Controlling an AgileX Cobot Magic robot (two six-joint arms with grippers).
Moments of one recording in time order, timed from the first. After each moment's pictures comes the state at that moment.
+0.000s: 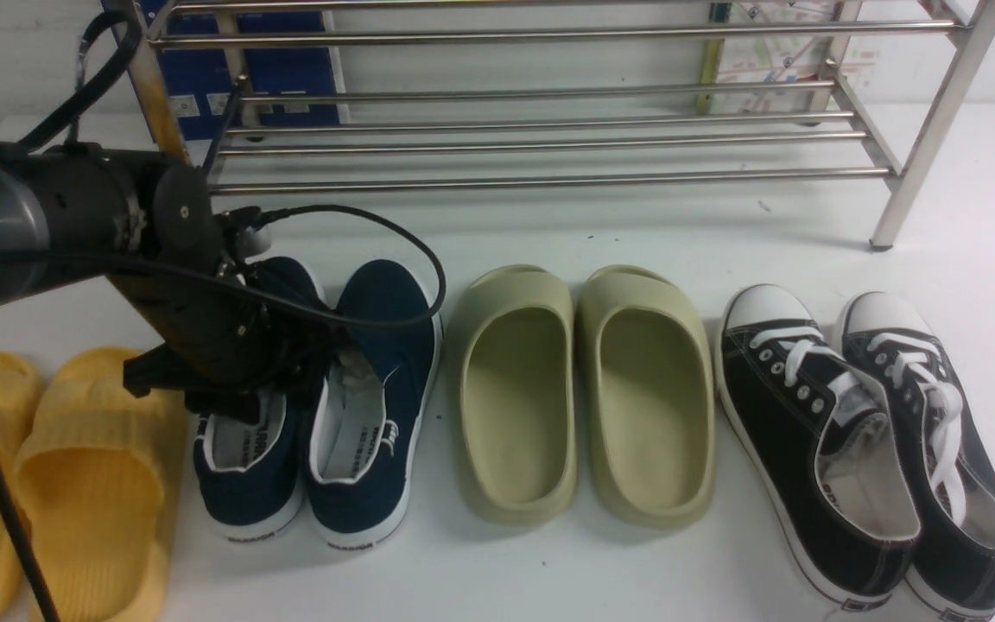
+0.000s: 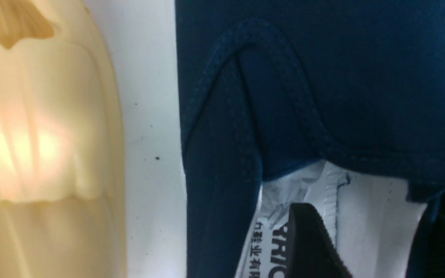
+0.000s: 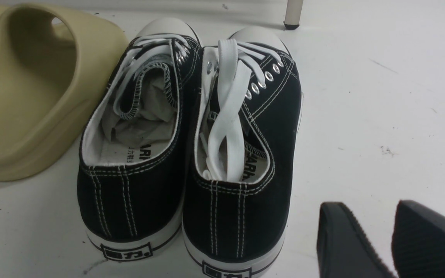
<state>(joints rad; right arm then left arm) 0.11 -0.01 0.02 -0.17 0.38 0.20 -0.21 1.76 -1.15 -0.08 0.71 -0.39</state>
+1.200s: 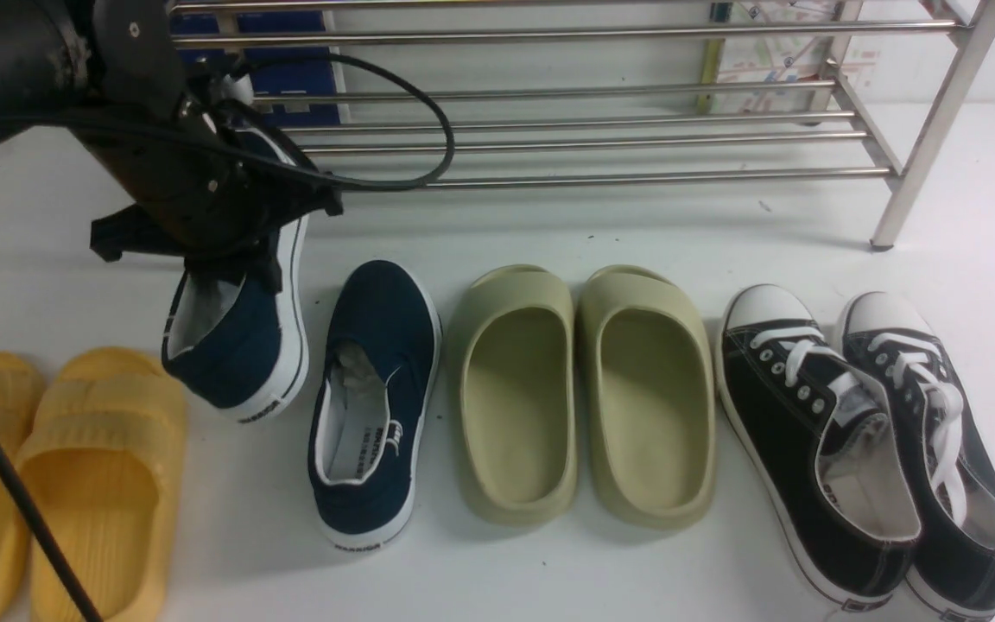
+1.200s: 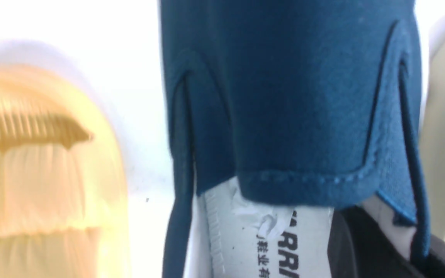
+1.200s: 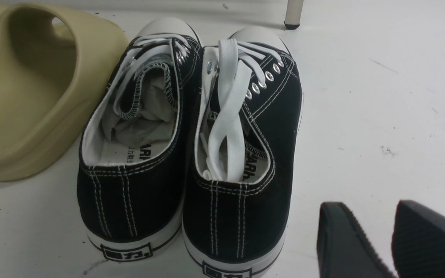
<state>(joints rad) 0.11 -0.01 0.02 -0.17 0.38 0.20 -0.21 1.71 -1.47 -0.06 0.96 -0.35</state>
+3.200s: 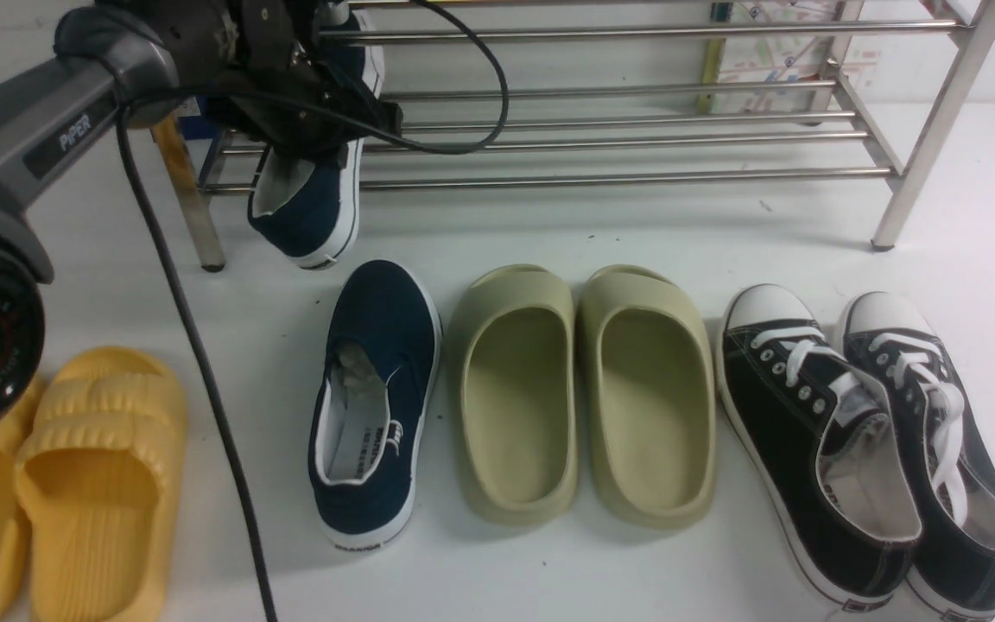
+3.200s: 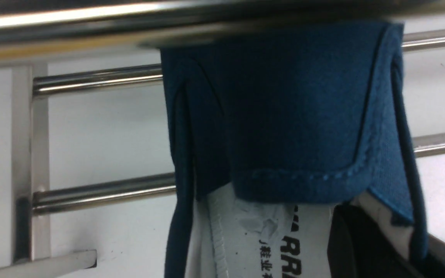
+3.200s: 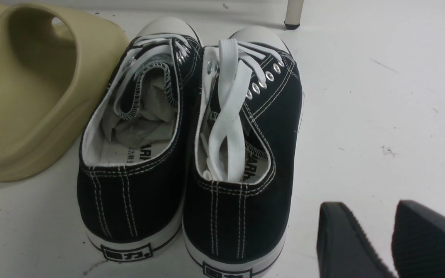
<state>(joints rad) 0.11 -0.01 0.02 -0.17 0.38 0.20 -0.21 2.15 -1.97 0.02 0.75 -0.12</state>
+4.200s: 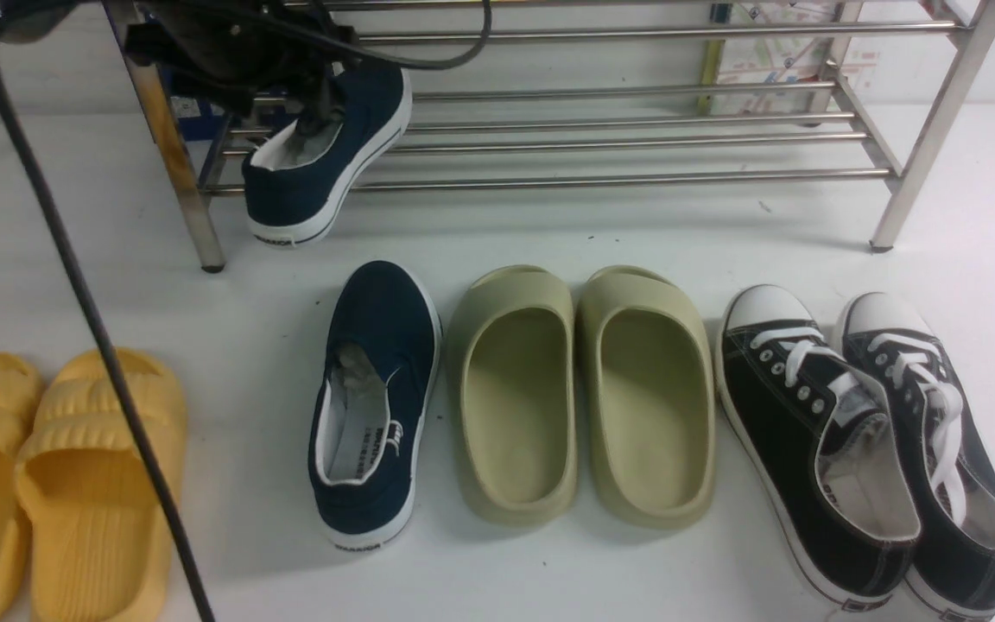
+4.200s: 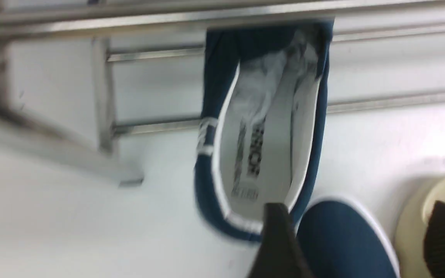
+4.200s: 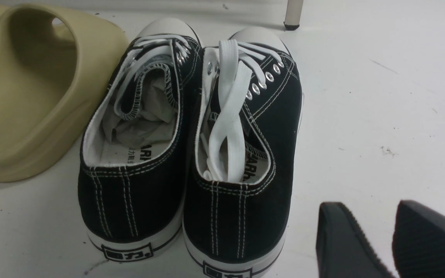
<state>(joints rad) 0.11 -0.01 0.02 -0.17 0.38 0.20 -0.19 1.94 -1.98 0.02 1.06 -0.12</state>
